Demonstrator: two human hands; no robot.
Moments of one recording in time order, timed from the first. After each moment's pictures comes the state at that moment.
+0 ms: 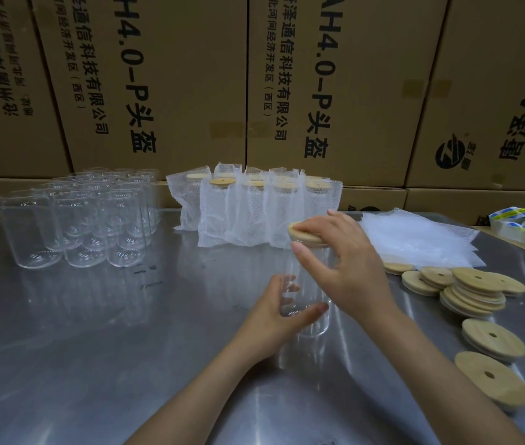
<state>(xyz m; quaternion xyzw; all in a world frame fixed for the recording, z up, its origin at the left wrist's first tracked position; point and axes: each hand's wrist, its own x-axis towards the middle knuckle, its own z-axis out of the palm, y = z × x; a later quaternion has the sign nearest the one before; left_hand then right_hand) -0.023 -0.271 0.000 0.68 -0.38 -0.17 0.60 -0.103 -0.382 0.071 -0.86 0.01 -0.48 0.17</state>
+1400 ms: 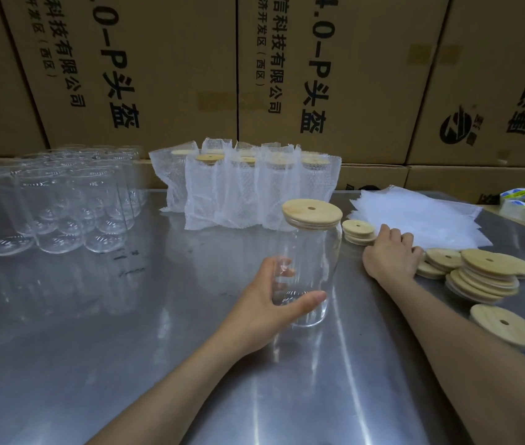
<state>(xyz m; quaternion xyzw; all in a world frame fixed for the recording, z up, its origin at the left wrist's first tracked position) -0.023 -0.270 0.007 0.70 -0.39 -0.17 0.58 -0.050 -0.534 0.003 -0.85 0.47 -0.22 0.02</state>
